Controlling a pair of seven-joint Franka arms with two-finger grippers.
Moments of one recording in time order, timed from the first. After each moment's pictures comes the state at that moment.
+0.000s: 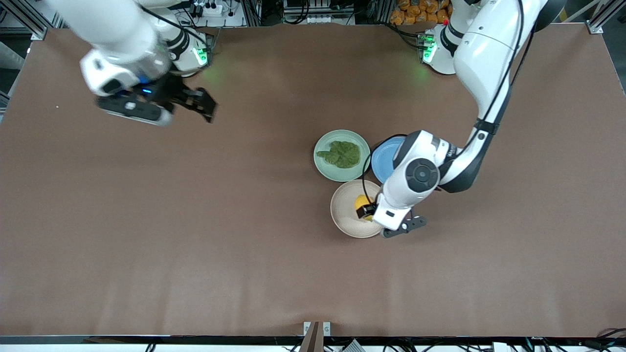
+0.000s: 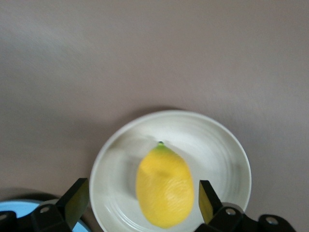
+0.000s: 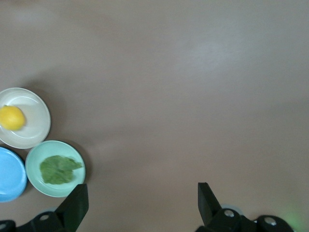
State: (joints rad) left arm -0.25 0.70 -0.24 -1.51 0.07 2.24 -0.82; right arm 0.10 0.01 0.29 -1.53 0.05 1.53 0.63
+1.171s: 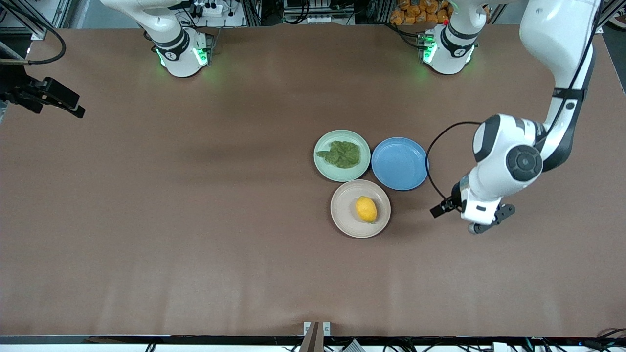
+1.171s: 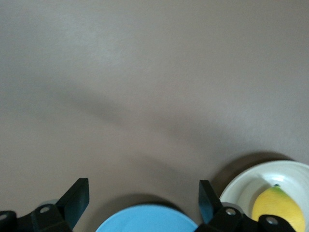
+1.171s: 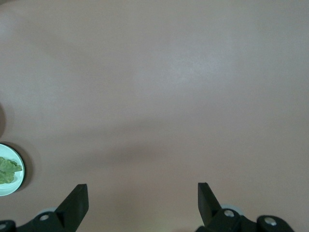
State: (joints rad) left arm 0.01 0.38 -0.25 -1.86 0.07 2.23 -0.76; right arm 0.07 -0.05 -0.06 -1.50 0.04 1.46 0.15
